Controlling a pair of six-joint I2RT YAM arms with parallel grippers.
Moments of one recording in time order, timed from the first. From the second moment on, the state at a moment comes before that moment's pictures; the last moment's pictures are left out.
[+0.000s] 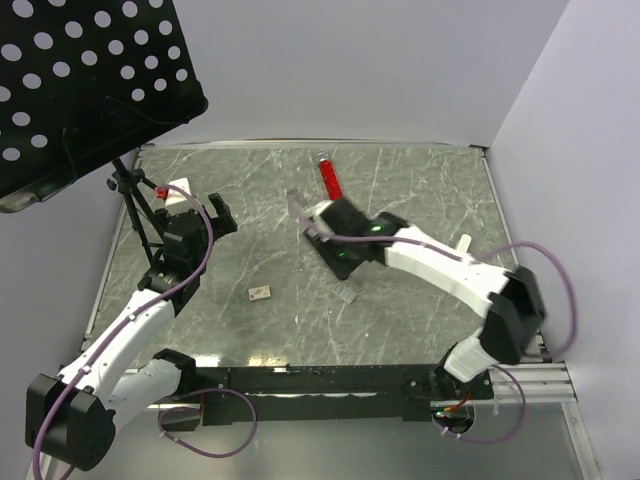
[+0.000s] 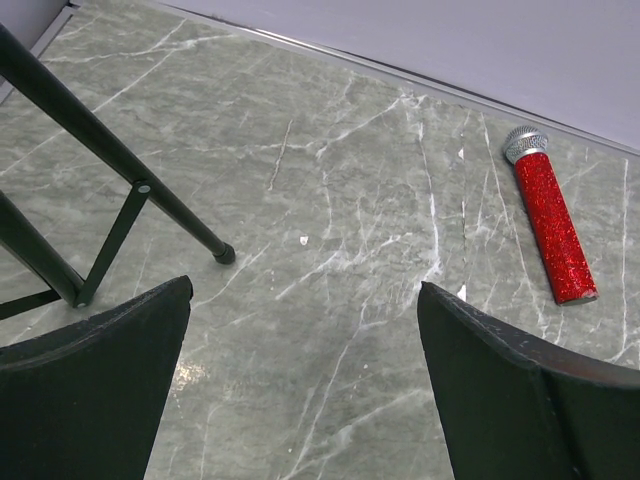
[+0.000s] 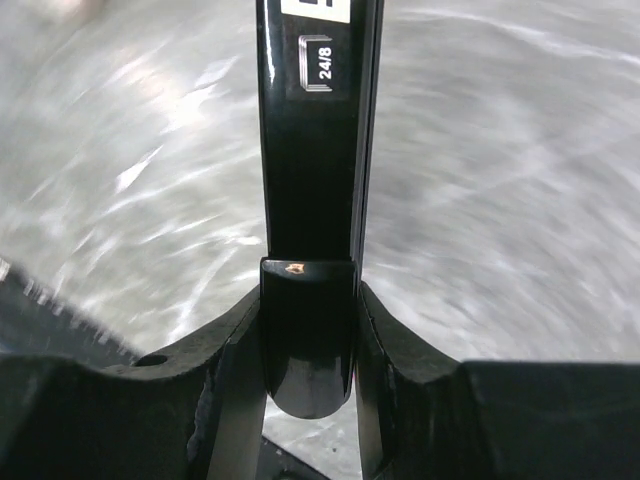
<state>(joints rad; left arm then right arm) -0.35 0.94 0.66 0.07 -0.46 -0.36 0.86 1.57 1.31 -0.83 0.07 0.05</state>
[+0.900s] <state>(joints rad) -0.40 0.85 0.66 0.07 -0.48 -0.33 0.03 1.78 1.20 -0.69 0.21 0.52</state>
